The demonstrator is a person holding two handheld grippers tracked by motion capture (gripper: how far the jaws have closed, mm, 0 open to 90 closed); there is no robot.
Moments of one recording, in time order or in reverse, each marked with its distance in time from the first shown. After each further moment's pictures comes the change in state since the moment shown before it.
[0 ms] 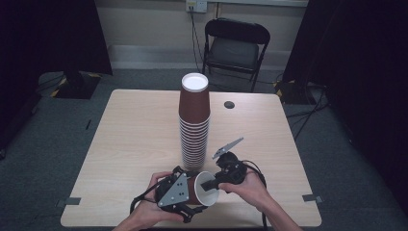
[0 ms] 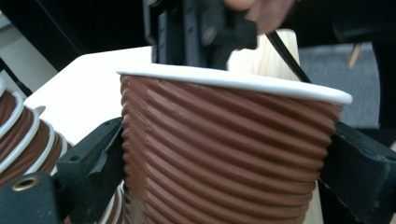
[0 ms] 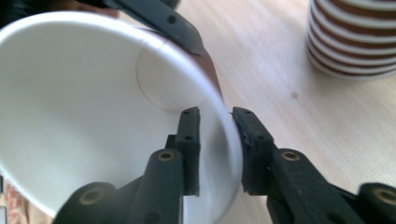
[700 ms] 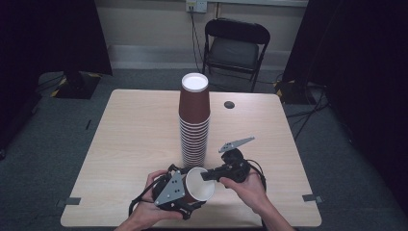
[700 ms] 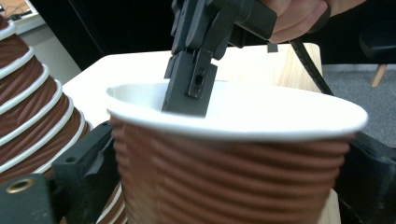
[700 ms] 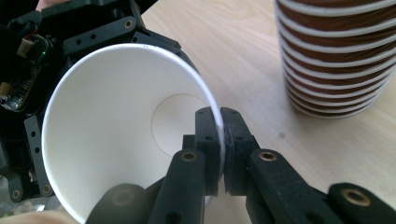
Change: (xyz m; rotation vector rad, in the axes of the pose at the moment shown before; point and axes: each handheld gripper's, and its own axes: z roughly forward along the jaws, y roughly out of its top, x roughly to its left) left arm -0.002 -0.005 -0.001 -0.026 0.075 -0.002; right arm 0.003 0.000 -0.009 -0.180 -0.021 0.038
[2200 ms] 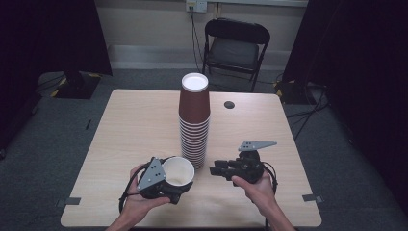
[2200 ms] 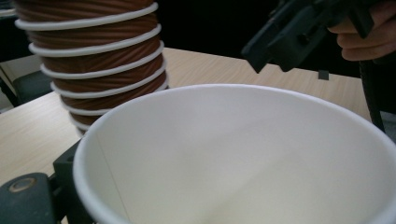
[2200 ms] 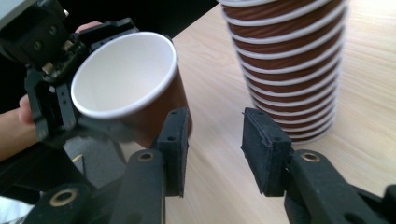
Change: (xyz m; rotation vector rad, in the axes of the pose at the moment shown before) left arm 0.034 -0.019 -0.028 -0.051 0.167 -0.267; right arm -0.015 -0.021 -0.030 -0.239 -0.033 0.011
